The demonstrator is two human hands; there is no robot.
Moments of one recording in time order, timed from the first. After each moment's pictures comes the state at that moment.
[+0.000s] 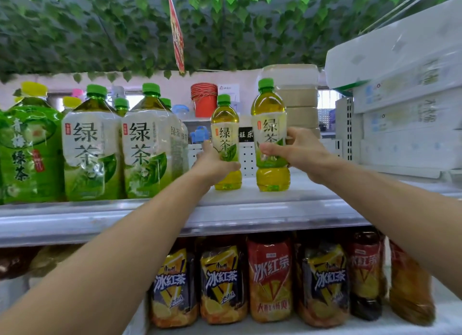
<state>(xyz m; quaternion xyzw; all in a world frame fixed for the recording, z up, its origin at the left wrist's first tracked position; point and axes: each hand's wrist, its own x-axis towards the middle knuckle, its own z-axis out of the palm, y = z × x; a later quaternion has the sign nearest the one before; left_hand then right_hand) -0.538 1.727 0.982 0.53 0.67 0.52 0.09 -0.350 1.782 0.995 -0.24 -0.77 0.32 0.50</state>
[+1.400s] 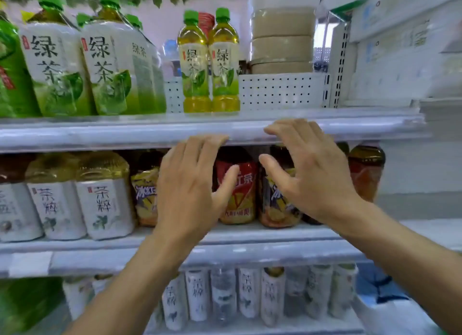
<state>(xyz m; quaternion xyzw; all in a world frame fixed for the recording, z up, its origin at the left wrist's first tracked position) -0.432 1.605 0.829 0.59 0.58 0.41 -0.39 -0.257 1.689 0.854 -0.24 -0.81 -0.20 0.50</state>
